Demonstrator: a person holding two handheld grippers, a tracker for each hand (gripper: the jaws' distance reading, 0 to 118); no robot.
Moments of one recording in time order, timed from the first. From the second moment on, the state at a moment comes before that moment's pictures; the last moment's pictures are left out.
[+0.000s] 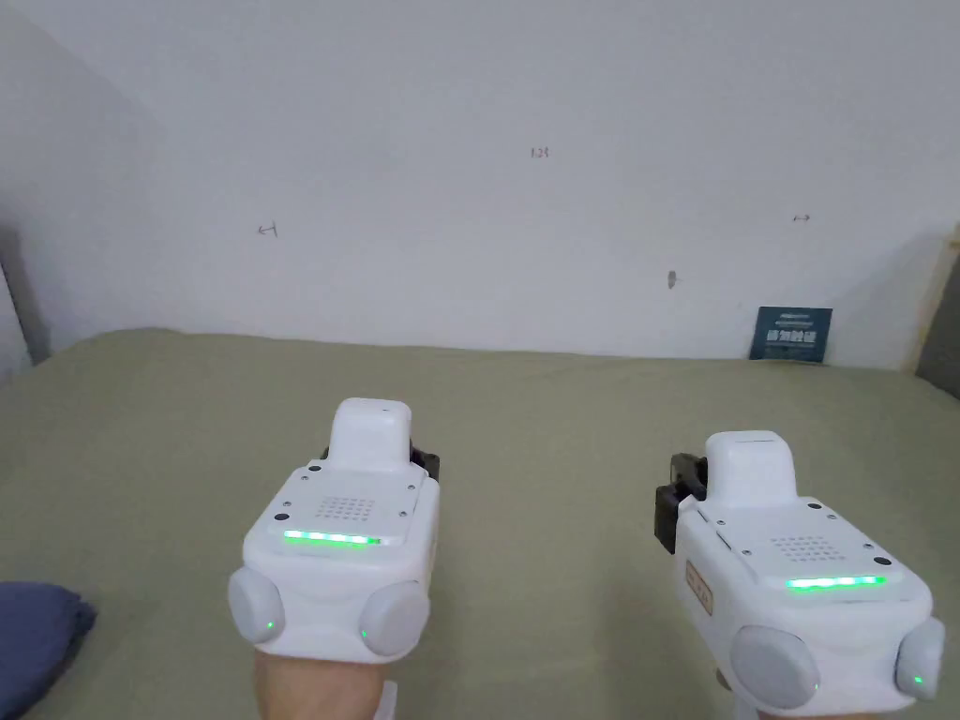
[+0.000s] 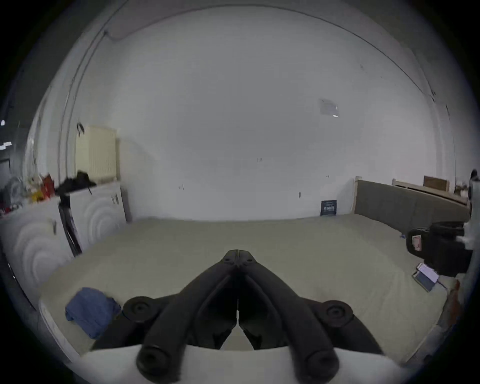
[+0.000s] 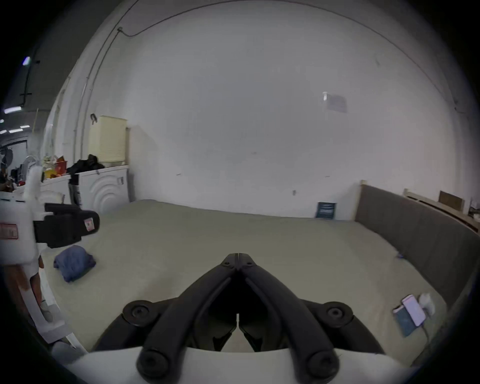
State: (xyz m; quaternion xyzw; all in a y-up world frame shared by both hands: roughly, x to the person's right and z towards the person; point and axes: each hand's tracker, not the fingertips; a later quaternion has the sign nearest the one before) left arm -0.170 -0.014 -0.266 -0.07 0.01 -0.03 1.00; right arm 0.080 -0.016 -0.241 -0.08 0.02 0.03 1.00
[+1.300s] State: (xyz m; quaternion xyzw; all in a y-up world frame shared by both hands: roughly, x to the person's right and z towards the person) left arm -0.175 -0.008 -0.254 -0.09 0.02 -0.02 1.00; right arm 0.091 -0.011 -0.232 -0.04 -0.02 0.02 1.00
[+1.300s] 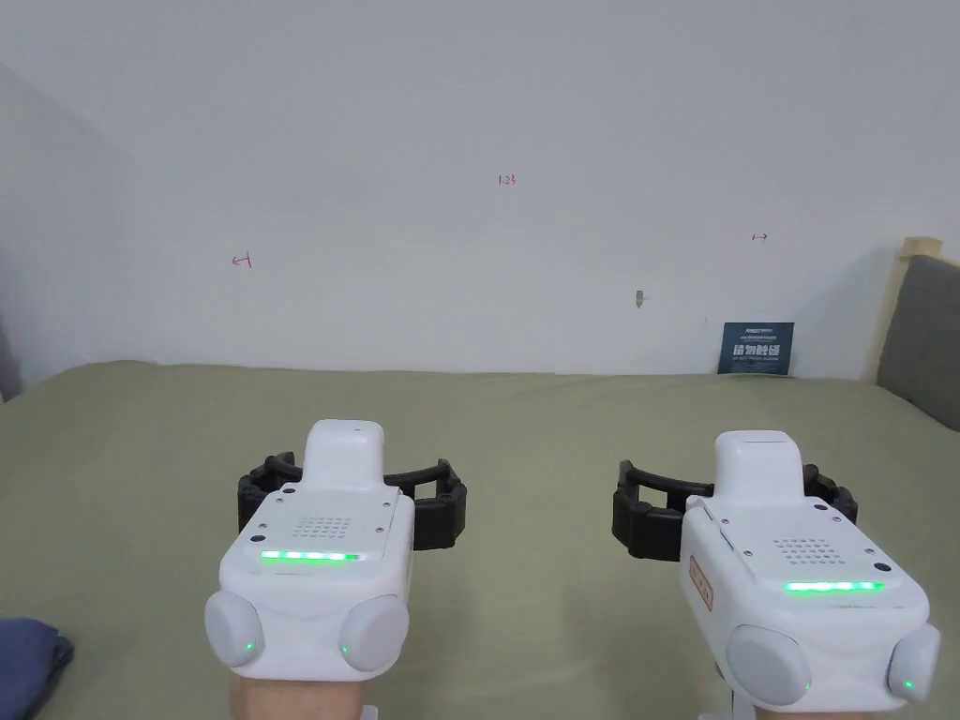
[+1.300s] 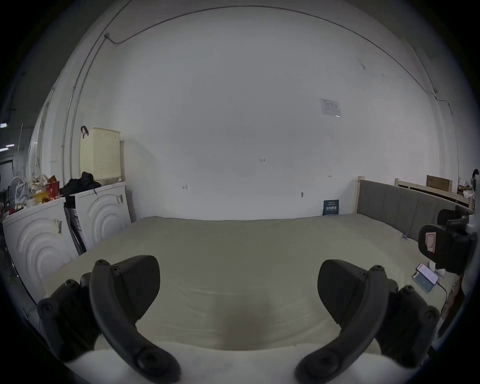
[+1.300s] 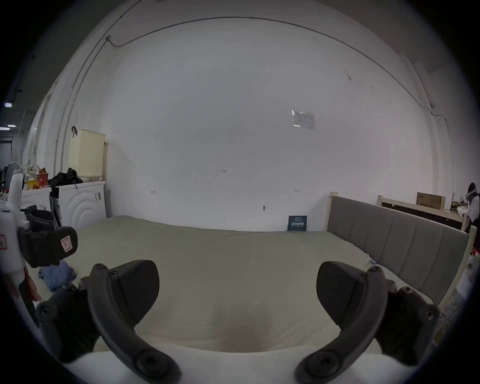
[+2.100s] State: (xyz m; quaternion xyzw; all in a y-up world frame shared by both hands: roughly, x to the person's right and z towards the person) left arm -0.180 0.018 -0.255 -0.14 0.00 0.02 0.99; right arm 0.087 0.001 -0.229 -0.05 -0.01 0.04 1.00
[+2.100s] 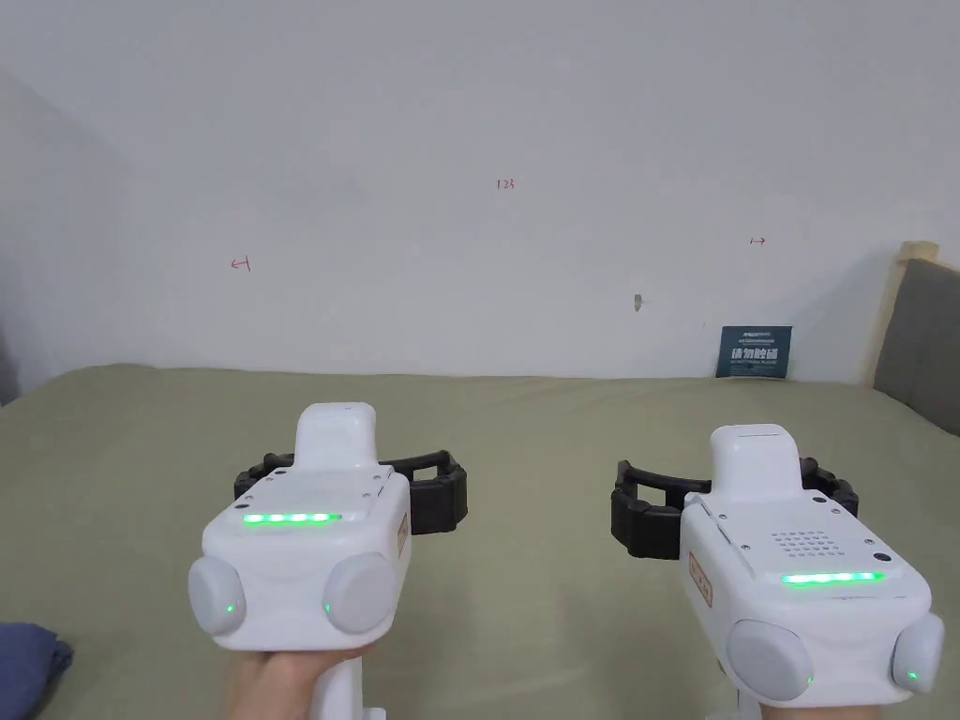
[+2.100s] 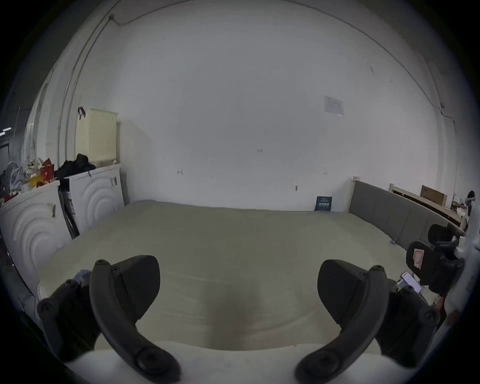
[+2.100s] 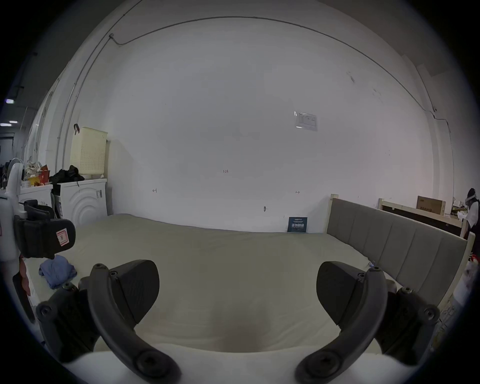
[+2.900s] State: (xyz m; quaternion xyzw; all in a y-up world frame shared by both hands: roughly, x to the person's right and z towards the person) left arm -0.173 0.015 -0.251 -0.17 -0.03 0.00 0.98; right arm 0.087 0.002 -0.228 -0.06 0.00 0.02 1.00
